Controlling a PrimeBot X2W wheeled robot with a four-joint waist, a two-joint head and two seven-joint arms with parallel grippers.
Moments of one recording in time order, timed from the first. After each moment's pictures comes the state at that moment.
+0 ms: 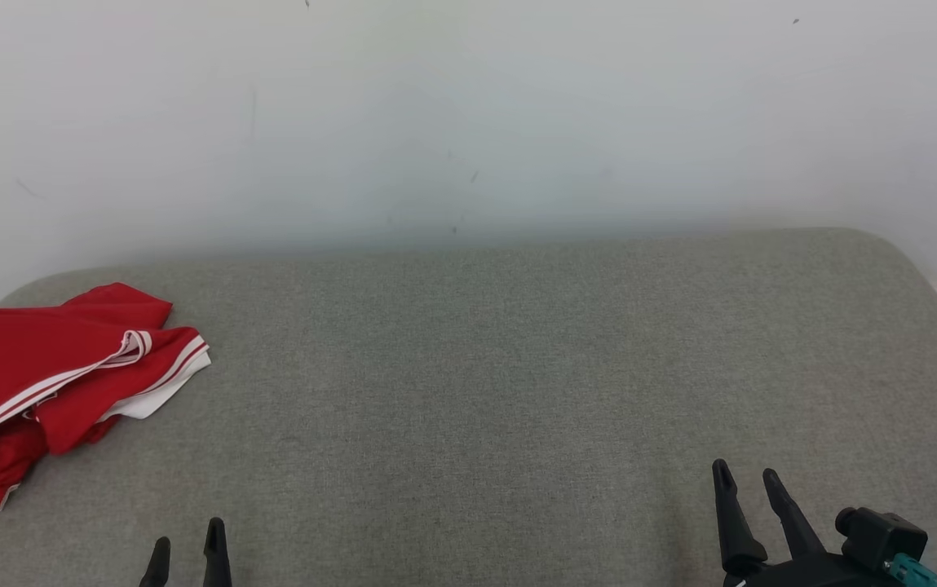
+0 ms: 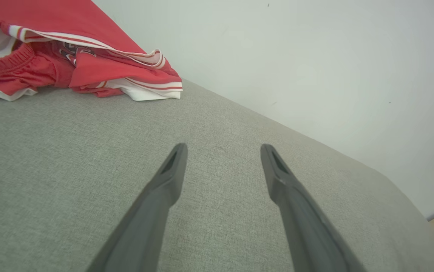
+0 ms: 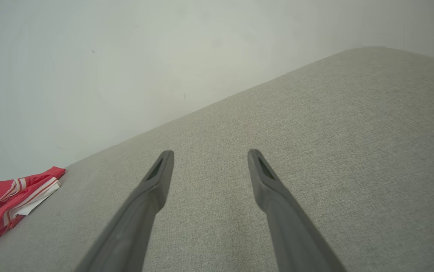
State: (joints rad) left arm 0.09 0.04 0.07 0.20 -0.48 -0.10 -0.19; right arm -0.04 -0.05 0.03 0.33 0.47 0.13 -0.13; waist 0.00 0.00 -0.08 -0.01
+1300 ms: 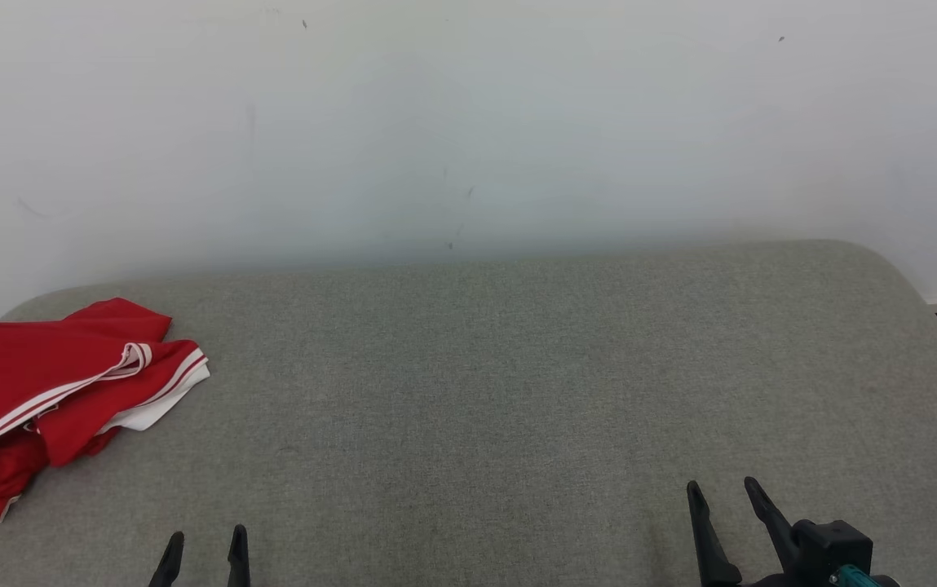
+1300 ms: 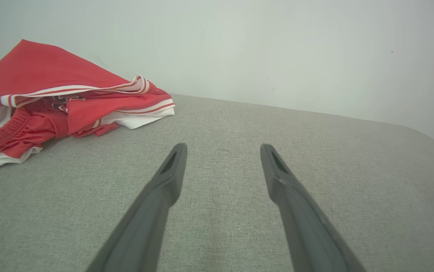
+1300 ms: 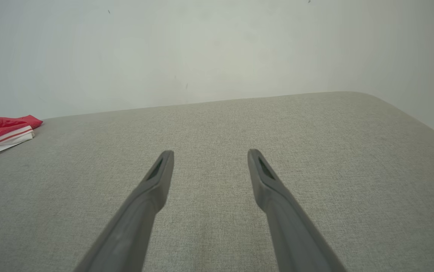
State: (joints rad) left arm 0.06 0.05 0.06 0.28 -0.18 -0.12 -0.26; right arm -0.03 -0.05 0.06 0.36 0.16 0.13 -0.17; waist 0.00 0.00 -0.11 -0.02
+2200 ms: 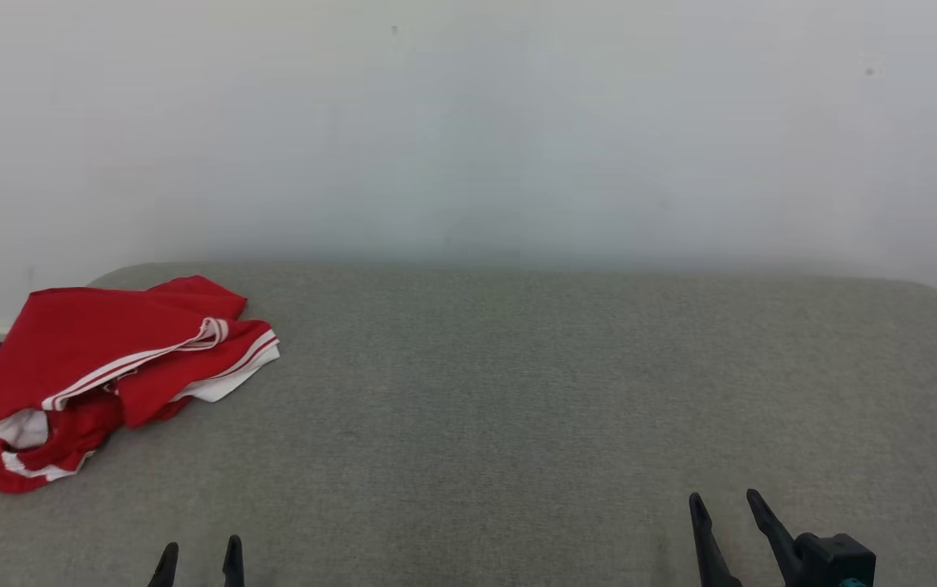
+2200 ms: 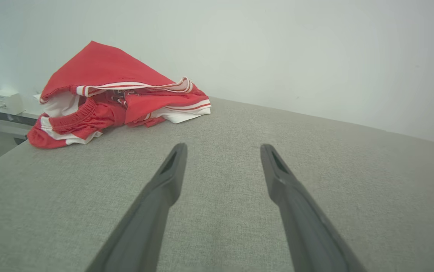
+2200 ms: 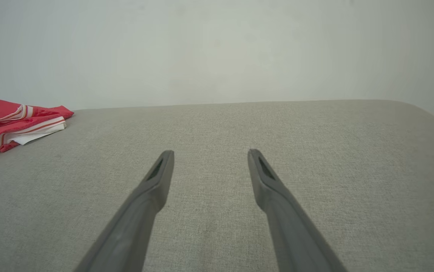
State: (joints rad) left arm 0.08 0.05 0.07 0.26 -0.18 -0.12 -0.26; right arm -0.01 -0.05 0.06 0.36 0.16 0.13 -0.19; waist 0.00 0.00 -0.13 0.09
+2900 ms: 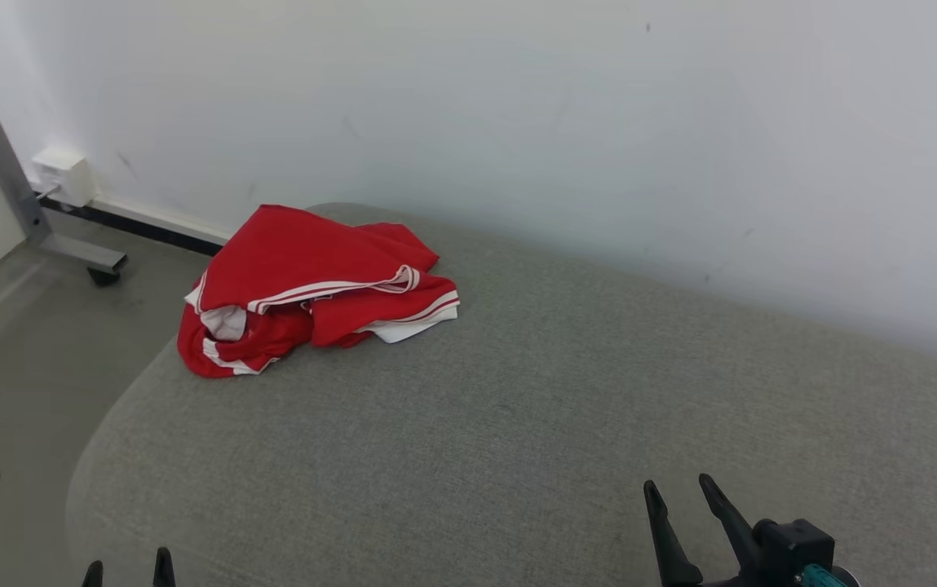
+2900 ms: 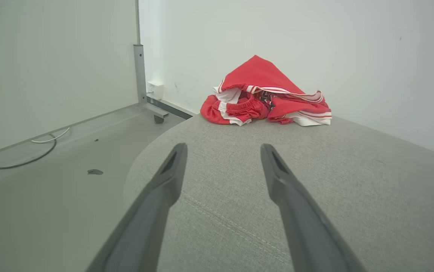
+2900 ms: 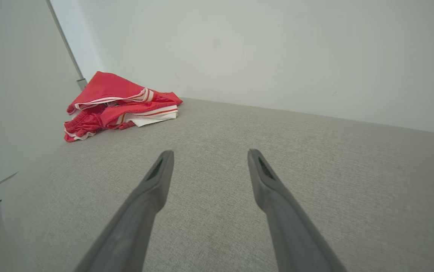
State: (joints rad) left arm 0.14 0.09 0.14 0.18 -0.19 -0.07 -0.26; right arm -0.05 -0.05 0.16 0.41 0.22 0.13 -0.23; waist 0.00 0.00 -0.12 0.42
